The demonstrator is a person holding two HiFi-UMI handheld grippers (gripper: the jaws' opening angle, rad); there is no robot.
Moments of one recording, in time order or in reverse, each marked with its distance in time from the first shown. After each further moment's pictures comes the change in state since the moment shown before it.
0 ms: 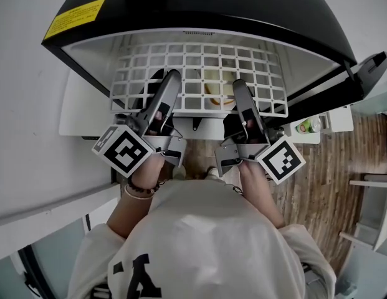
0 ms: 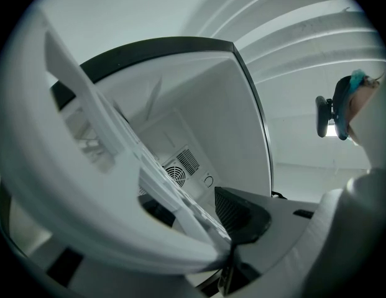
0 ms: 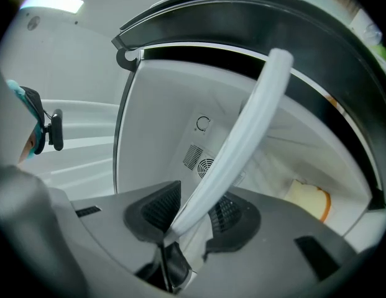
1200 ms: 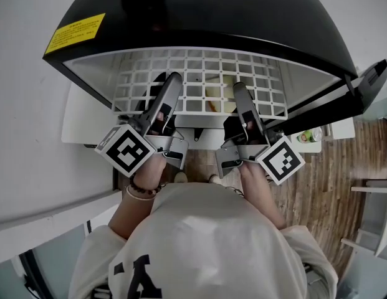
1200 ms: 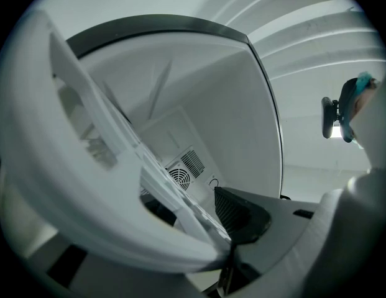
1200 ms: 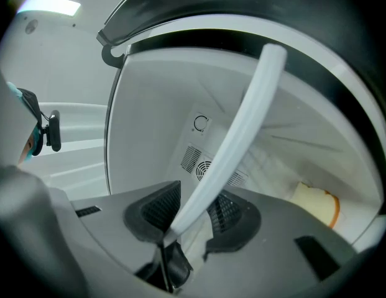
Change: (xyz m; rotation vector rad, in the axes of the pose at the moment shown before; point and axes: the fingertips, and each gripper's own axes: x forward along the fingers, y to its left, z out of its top) left arm -0.003 -0.002 0.003 0.015 -0.024 -0.019; right arm -0.002 0.003 -0.001 -0.008 -0.028 0.047
